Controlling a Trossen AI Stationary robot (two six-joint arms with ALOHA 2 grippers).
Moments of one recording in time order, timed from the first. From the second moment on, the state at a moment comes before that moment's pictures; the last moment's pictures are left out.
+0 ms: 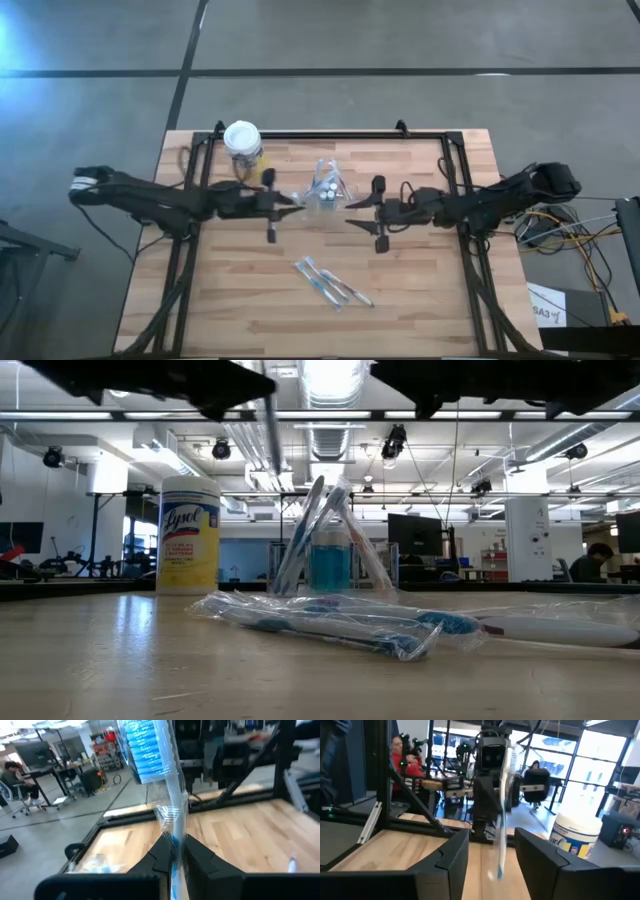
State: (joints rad) left arm -0.06 1.08 0.59 0.47 -0.14 0.20; right arm 0.11 1.29 0.55 0.82 0.08 -0.13
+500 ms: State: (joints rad) left arm -0.06 0.46 0.29 0.19 -0.16 0.09; right arm 0.11 0.99 0.23 0.96 0.05 -0.12
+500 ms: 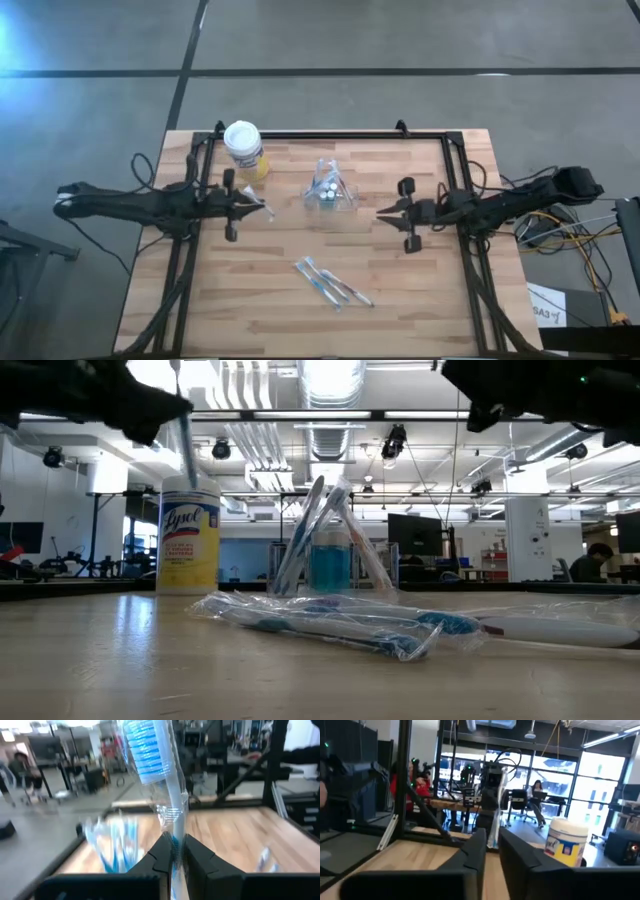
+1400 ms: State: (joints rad) left arm -0.06 0.02 0.17 -0.12 -0.18 0.01; right arm 0.11 0.71 0.05 0.98 0.06 -0.08
